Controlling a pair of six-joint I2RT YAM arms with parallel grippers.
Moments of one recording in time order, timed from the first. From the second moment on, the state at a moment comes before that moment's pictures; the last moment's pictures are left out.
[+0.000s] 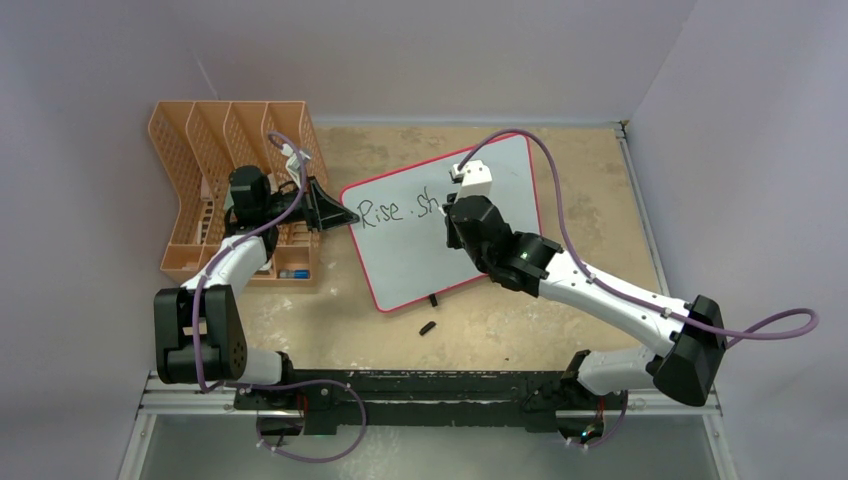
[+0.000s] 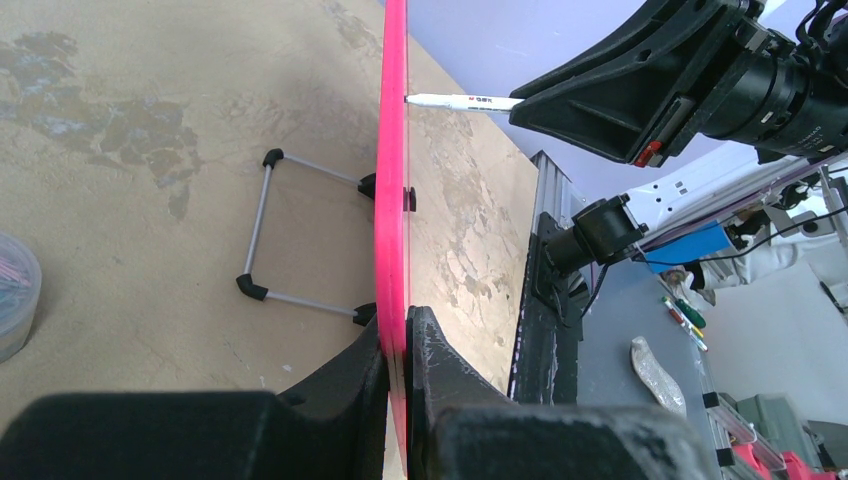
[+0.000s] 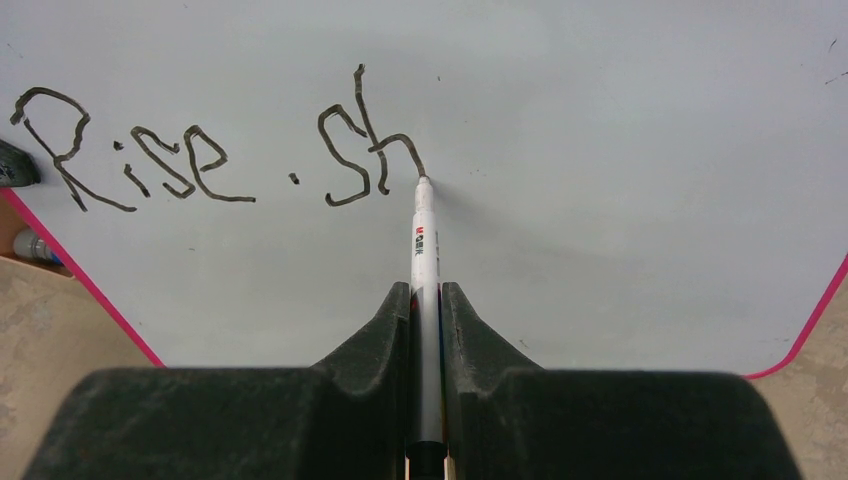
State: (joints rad) left arm 0.08 1.40 0.78 0.37 1.35 -0.44; right arm 0.93 1.30 1.12 -0.33 0.55 0.40
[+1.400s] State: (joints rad) left arm 0.08 1.40 0.78 0.37 1.35 -0.44; right arm 0.91 1.28 1.11 -0.25 0.56 0.35
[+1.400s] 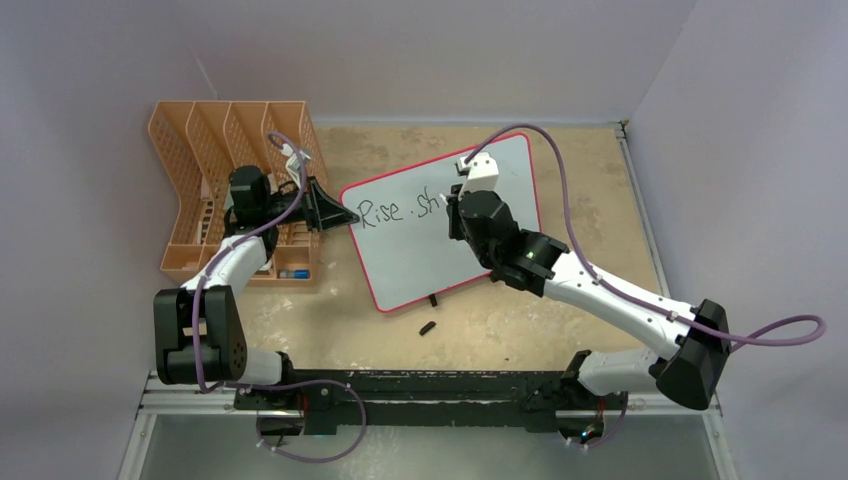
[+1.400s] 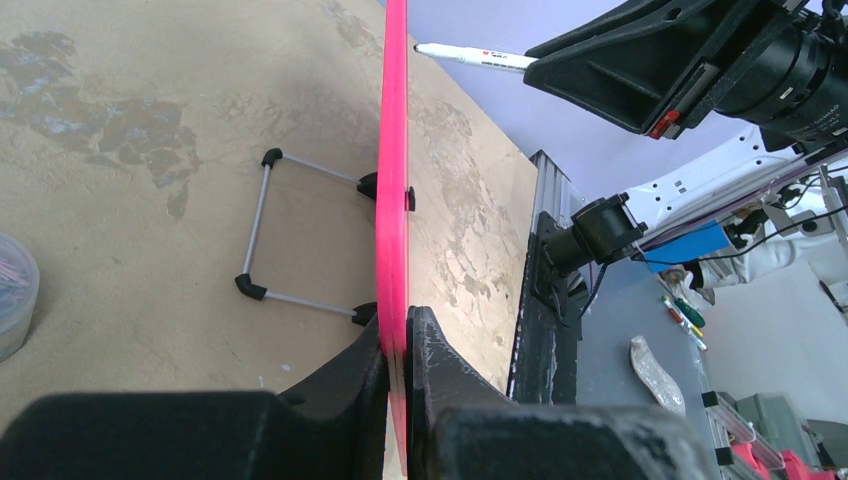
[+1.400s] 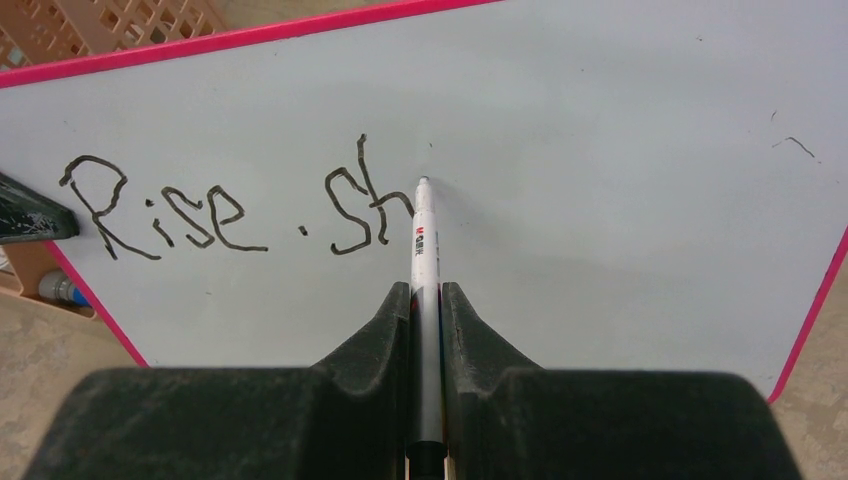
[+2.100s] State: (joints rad) left arm 0.08 1.40 0.78 0.36 1.34 -0.44; right arm 0.91 1.30 1.11 -0.24 0.56 0.34
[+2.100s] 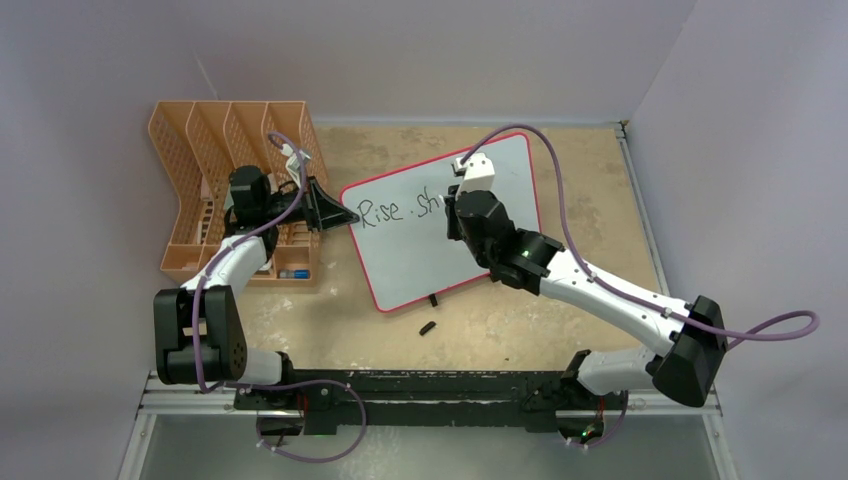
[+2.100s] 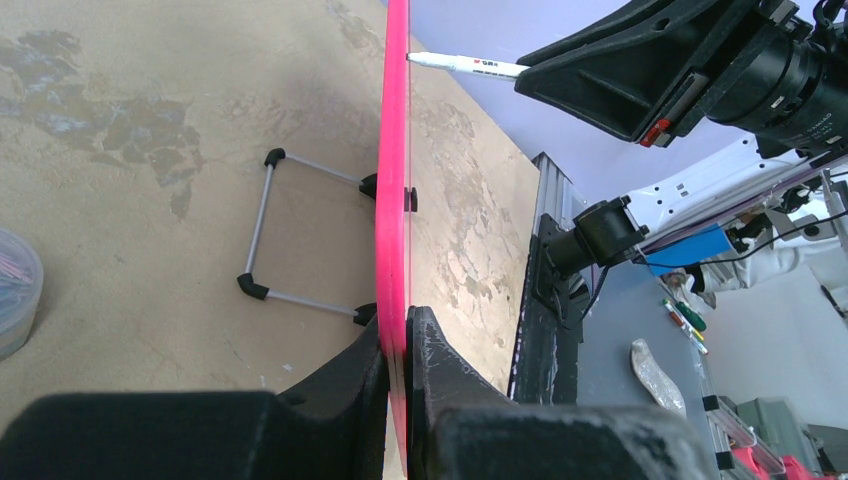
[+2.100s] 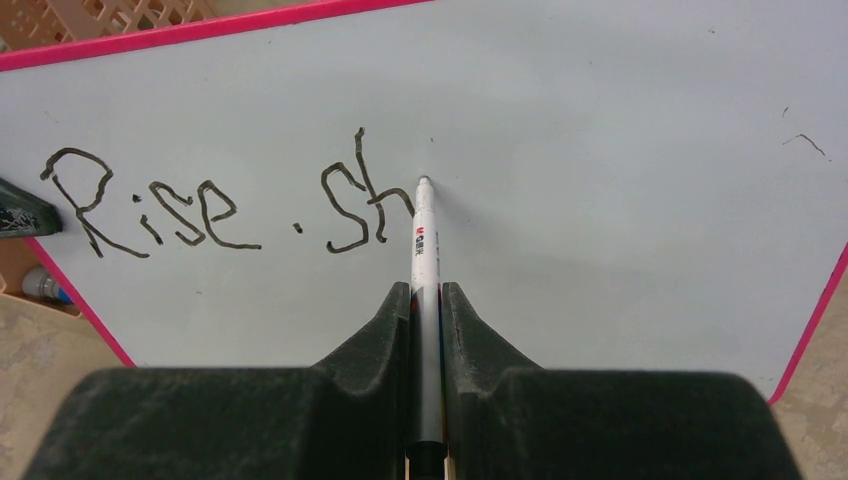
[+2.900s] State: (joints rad) left arm 0.08 1.40 0.78 0.36 1.34 -0.44; right arm 0.90 1.26 1.09 -0.26 0.54 0.35
